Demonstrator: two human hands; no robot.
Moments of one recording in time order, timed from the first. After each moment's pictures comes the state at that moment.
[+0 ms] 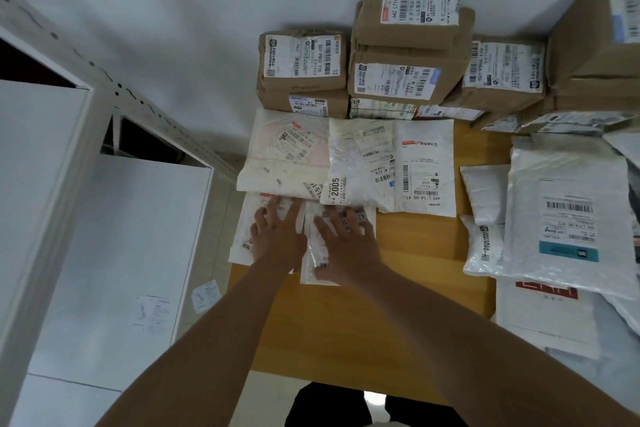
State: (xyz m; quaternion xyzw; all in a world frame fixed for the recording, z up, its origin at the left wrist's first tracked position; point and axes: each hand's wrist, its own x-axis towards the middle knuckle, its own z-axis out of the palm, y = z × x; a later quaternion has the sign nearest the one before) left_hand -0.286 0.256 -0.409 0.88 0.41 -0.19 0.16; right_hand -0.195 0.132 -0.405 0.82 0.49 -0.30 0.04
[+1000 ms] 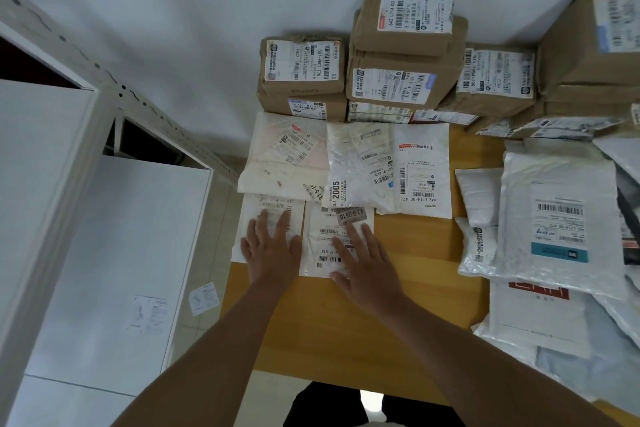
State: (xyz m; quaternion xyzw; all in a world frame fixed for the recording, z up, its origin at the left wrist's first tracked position) left_hand -0.313 0.235 -0.419 0.85 0.47 -0.12 0.22; right_hand -0.200 0.066 -0.440 0.84 0.51 -0.21 -0.01
